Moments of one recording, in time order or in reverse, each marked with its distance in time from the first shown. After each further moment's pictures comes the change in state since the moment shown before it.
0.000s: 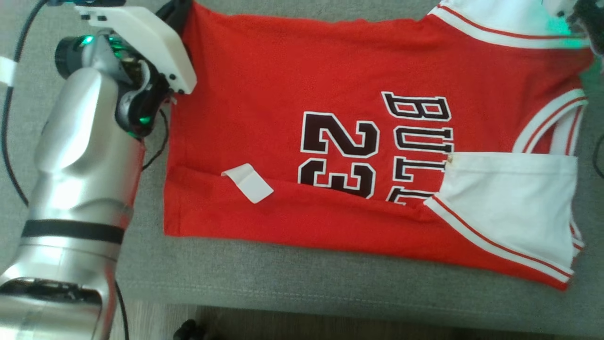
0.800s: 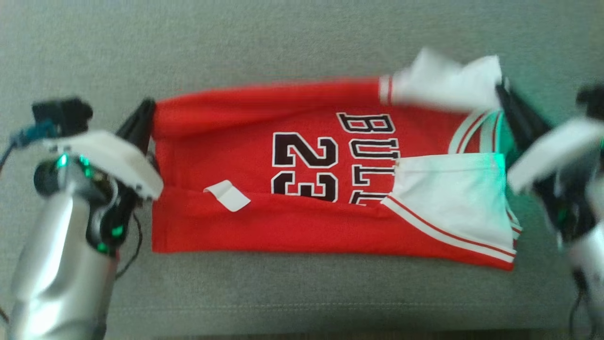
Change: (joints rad) left arm 0.461 0.130 0.082 -0.370 -0.089 0.073 -0.023; right arm 0.710 -0.082 -0.072 -0.621 0.205 0.000 -0.160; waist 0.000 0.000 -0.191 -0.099
